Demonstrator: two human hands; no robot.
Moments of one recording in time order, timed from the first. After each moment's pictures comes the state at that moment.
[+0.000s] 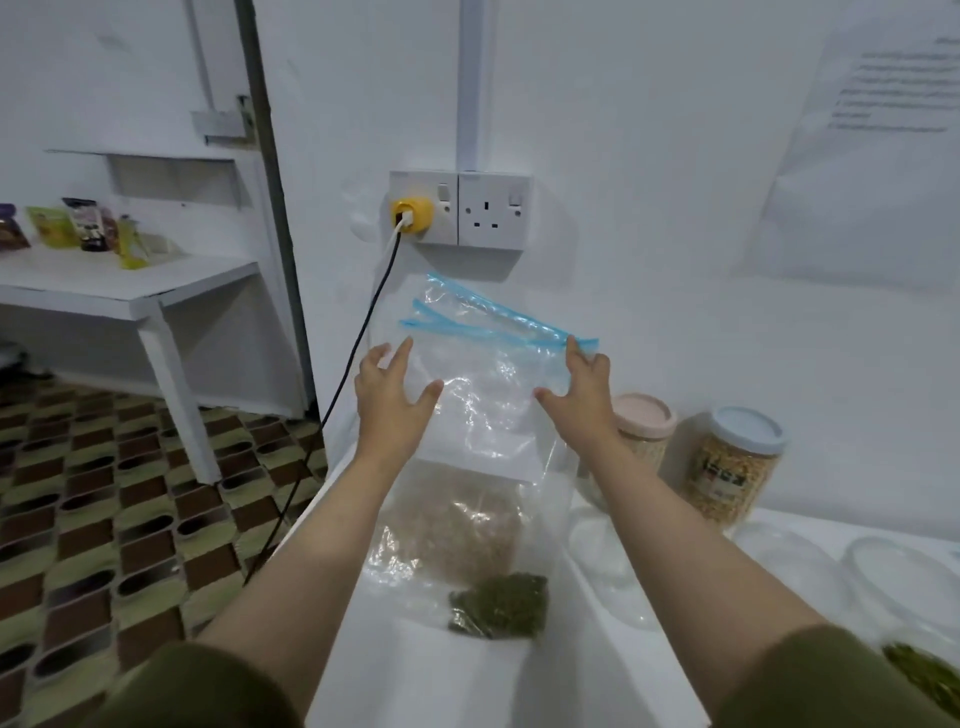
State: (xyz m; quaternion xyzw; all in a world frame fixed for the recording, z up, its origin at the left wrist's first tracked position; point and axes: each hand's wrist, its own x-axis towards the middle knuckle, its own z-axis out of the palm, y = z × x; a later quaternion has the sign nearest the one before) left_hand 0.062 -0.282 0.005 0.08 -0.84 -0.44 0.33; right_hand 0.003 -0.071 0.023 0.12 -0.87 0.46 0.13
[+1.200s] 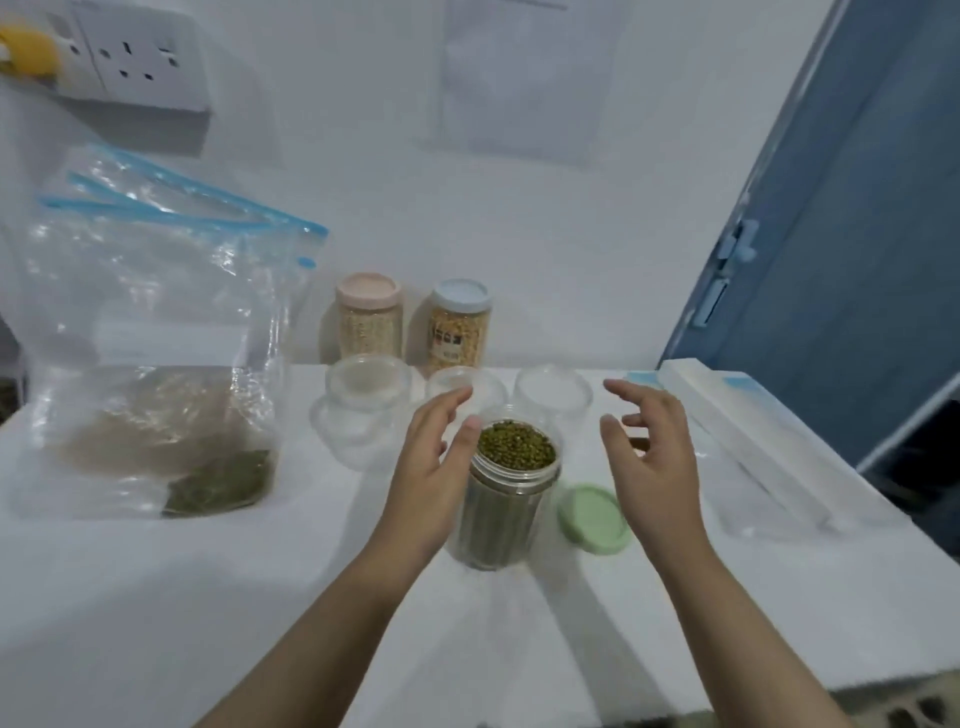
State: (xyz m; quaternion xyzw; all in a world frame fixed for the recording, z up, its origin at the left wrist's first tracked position) left_hand 0.236 0.055 -0.038 -0.08 -0.72 -0.68 0.07; right_hand 0.248 0.252 -0.024 -0.03 -0.83 0.48 0.29
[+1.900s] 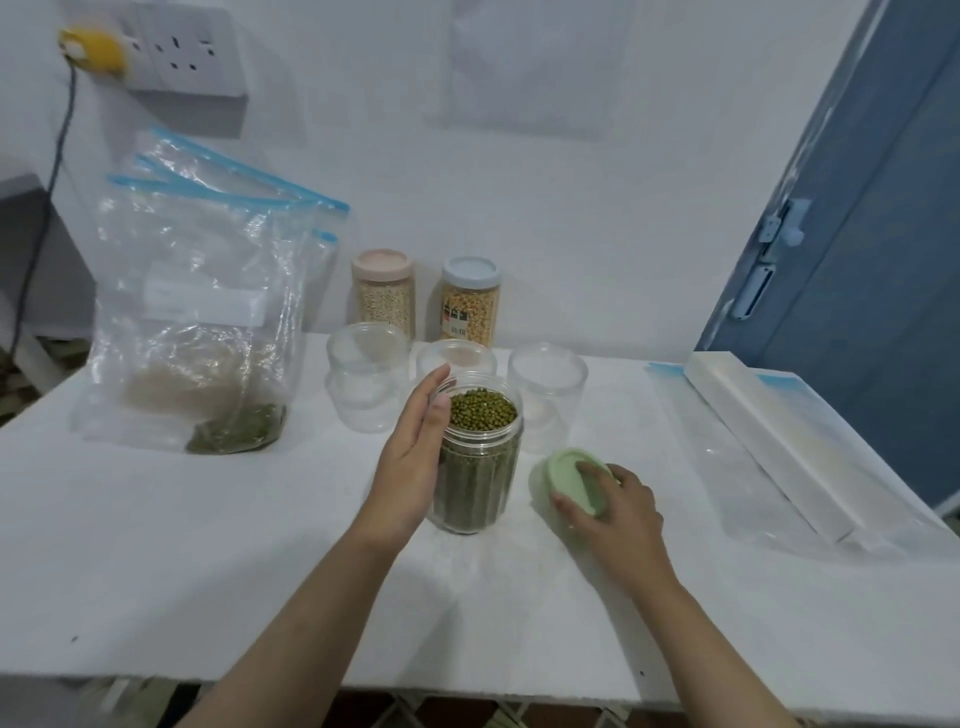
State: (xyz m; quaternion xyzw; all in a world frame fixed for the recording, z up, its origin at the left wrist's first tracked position) left_hand 0.256 0.097 -0.056 0.00 -0.71 -0.70 0.08; right_hand 0.243 0.326 -0.127 -0.03 -0.95 0.32 0.04
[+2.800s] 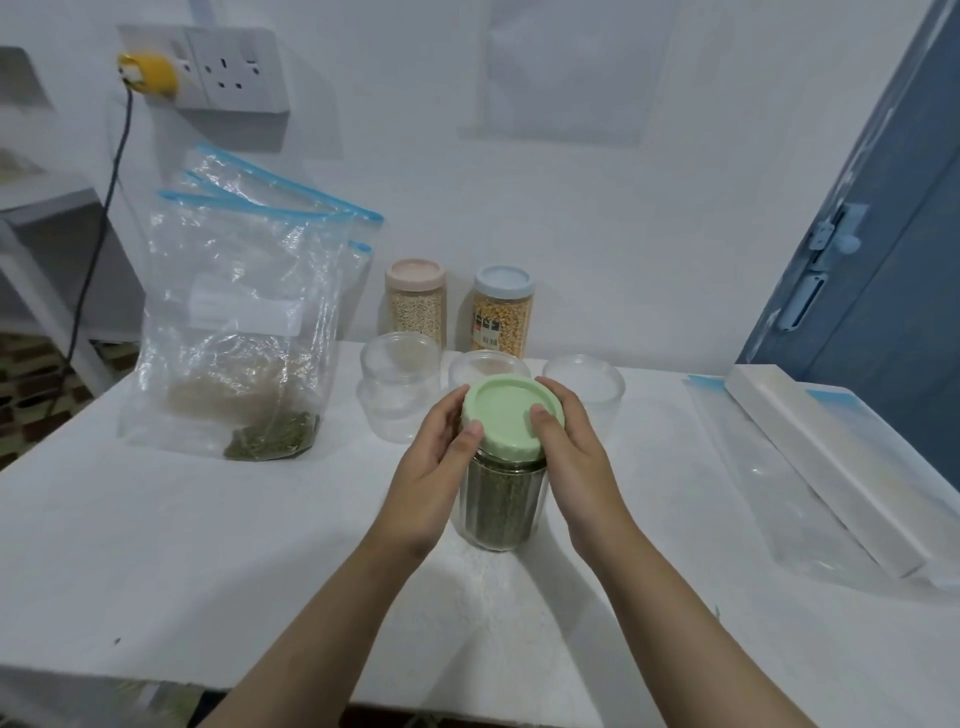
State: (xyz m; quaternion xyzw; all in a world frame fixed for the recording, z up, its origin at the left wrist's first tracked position) left_hand 0.263 0.085 -0.051 -0.03 -0.69 -0.72 0.09; right_hand 0.234 0.228 -0.040 0.05 -0.72 0.69 0.02
